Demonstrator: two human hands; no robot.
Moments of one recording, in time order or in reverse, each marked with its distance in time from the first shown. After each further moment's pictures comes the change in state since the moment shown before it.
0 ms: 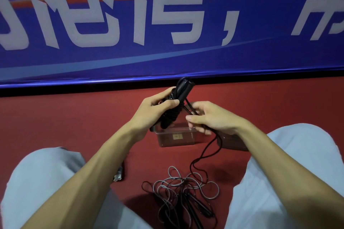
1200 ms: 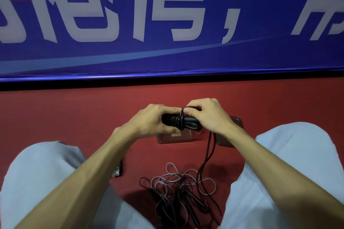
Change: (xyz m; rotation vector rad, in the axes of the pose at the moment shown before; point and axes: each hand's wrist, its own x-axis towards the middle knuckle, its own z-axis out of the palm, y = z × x) left_hand 0.006 -0.025 -0.013 0.886 -0.275 0.156; right_hand 0.006 0.008 0.011 -0.461 0.403 -0.080
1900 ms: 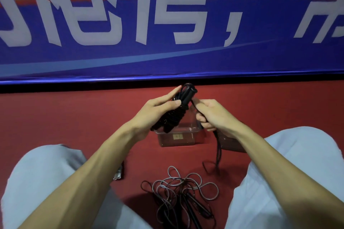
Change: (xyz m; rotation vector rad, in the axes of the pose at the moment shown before) left_hand -0.002 0.024 -0.011 -0.909 0.171 -0.185; right_hand 0.008 0.005 -0.001 0.615 -0.190 0.252
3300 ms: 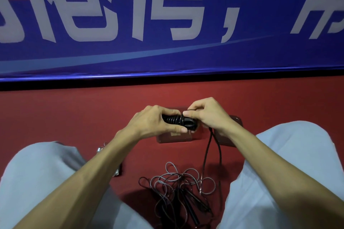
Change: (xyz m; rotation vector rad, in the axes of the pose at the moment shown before) left_hand -0.003 -0.010 0.004 0.929 -0.054 -0.093; right_hand -0.002 0.009 0.002 -0.269 0.171 -0.054
